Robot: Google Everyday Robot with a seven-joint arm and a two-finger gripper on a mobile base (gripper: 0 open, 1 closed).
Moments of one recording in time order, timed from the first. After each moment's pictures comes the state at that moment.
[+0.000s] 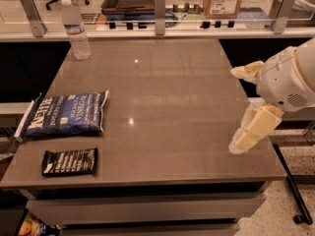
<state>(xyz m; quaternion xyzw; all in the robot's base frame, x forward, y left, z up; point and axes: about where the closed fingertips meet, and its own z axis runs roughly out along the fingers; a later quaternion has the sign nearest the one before) 0.446 -0.159 0.919 -0.61 0.73 0.09 0.29</state>
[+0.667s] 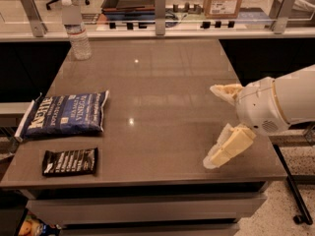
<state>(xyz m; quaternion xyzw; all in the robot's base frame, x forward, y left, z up) 0.438 -0.115 0.880 -0.59 0.71 0.17 0.36</state>
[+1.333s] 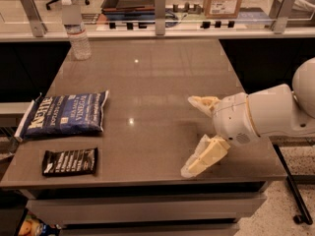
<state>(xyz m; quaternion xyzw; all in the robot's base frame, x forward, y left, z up) 0.434 -0.070 0.852 -0.59 0.68 0.23 0.38</state>
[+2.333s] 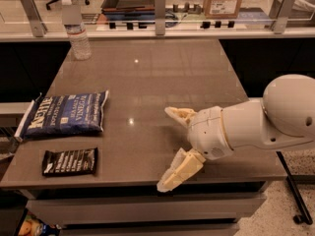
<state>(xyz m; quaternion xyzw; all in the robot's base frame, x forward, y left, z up) 0.412 -0.014 0.838 -0.60 0.65 0.27 0.39</state>
